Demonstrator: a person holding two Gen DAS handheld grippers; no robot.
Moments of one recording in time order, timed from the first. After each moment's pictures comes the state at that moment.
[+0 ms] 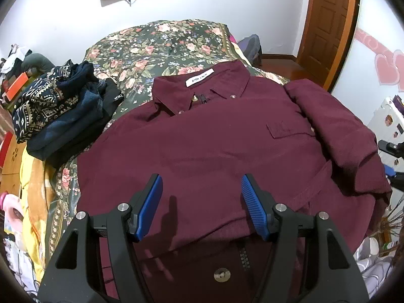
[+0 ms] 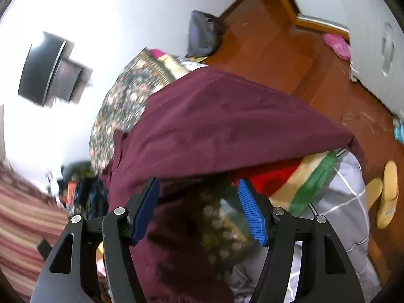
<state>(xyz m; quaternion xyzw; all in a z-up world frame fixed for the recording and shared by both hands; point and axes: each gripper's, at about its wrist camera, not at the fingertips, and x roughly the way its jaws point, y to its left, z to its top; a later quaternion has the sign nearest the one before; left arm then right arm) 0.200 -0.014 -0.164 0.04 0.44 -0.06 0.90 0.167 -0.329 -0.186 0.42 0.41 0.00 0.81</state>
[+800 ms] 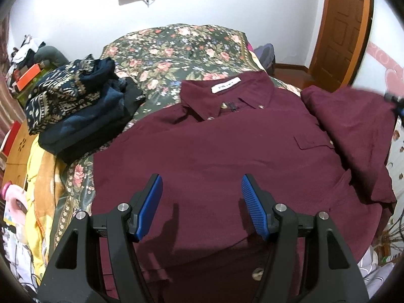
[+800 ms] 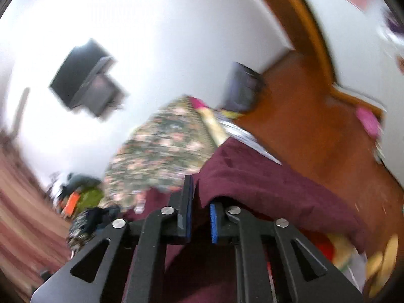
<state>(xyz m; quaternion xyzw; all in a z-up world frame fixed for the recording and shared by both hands) 0.201 0.027 -0.159 0.01 0.42 -0.03 0.91 0.207 -0.315 -0.081 0.32 0.26 0.06 0.91</state>
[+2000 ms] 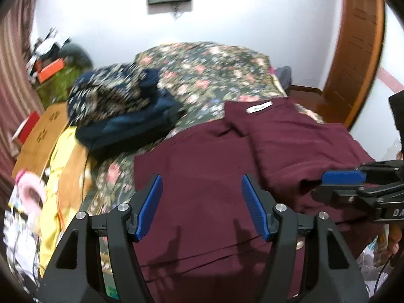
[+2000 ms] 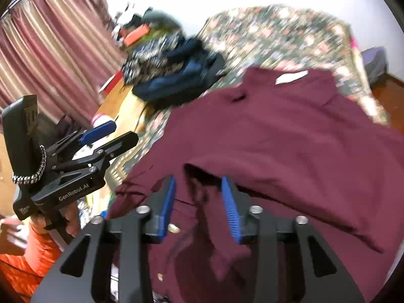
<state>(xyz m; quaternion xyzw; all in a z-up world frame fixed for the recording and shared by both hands) 0.165 0.080 -0.122 0.00 0.38 0.01 0.93 0.193 -0.077 -0.114 0.02 0.46 0.34 0.82</state>
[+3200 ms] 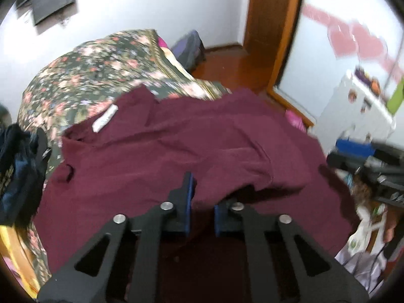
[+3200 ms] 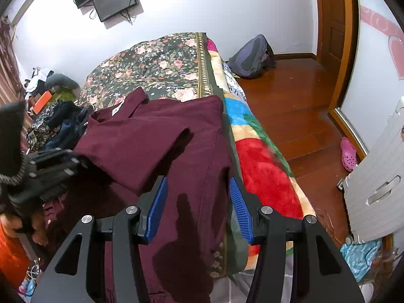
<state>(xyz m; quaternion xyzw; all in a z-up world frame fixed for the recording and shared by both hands) 0.252 -0.112 -0.146 0.08 0.43 -0.21 0.88 0.177 -0.271 -0.126 0.10 0.42 0.06 0.90</state>
